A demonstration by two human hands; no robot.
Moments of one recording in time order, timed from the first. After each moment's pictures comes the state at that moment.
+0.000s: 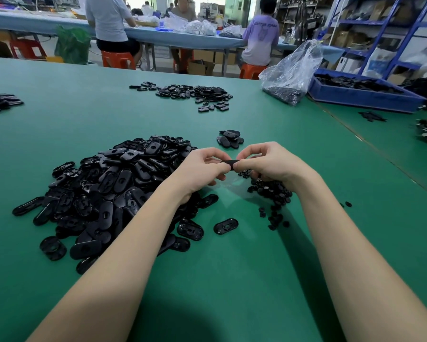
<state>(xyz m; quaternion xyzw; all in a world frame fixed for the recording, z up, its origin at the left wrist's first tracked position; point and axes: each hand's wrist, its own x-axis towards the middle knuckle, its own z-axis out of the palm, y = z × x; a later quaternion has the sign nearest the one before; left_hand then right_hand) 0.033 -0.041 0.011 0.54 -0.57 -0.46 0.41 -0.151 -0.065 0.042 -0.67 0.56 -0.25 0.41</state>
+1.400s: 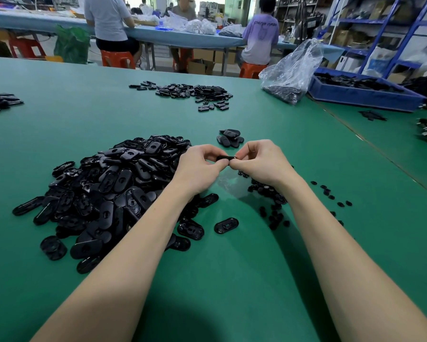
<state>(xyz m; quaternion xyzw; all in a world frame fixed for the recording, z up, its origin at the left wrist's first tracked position) 0.033 -0.052 -0.002 0.57 -0.60 -0.32 0.46 -0.138 -0.072 0.021 -0.69 0.57 -0.33 0.29</state>
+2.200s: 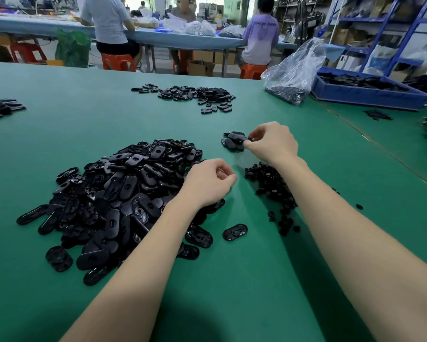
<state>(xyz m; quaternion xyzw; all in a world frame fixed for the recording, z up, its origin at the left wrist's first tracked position) 0.032 -0.047 -0.006 0.62 -0.66 -0.26 0.33 -0.131 -0.134 0.032 -0.67 0.69 -0.28 0.08</state>
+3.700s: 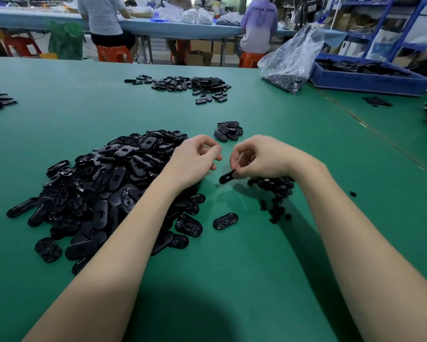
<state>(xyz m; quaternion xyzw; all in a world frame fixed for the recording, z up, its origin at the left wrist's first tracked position) 0.041 -0.056 0.002 0.56 -0.61 -0.36 0.43 -0.148 -0.073 0.046 -0.82 0.51 -0.09 0.26</state>
